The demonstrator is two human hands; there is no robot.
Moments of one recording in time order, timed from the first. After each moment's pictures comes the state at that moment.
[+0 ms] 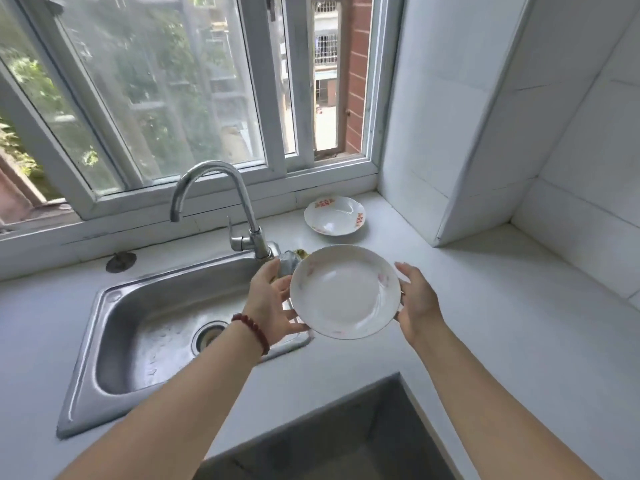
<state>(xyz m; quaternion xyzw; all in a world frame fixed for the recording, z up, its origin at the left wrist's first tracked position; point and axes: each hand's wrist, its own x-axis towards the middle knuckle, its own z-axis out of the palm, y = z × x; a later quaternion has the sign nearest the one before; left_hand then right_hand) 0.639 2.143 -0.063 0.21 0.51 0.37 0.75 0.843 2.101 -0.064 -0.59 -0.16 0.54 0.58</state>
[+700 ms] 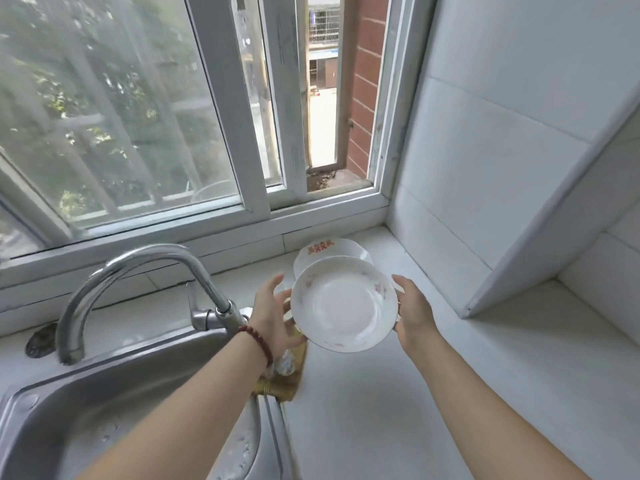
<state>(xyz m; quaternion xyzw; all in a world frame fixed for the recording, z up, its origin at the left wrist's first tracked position) 0.698 2.388 -0.084 0.18 0.55 0.33 0.75 0.894 2.347 -0.080 -0.63 -0.17 0.54 0.53</state>
